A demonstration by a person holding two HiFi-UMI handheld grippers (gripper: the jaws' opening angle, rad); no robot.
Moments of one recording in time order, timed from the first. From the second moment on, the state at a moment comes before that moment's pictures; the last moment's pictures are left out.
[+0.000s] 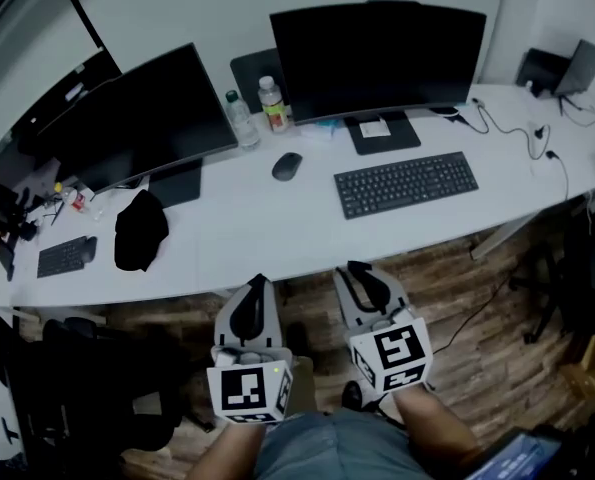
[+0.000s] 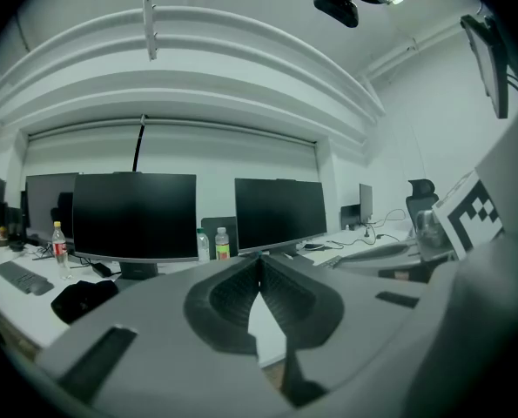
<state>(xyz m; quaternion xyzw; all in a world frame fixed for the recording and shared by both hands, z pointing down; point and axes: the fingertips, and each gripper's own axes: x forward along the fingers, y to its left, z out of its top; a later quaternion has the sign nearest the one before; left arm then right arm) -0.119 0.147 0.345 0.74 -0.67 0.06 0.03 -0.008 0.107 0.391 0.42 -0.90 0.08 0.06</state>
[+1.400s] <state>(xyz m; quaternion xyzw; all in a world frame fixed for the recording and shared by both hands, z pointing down) -0.256 -0.121 0.377 0.80 -0.60 0.08 0.05 -0.168 -0.193 0.443 0.51 -0.84 0.13 0.13</state>
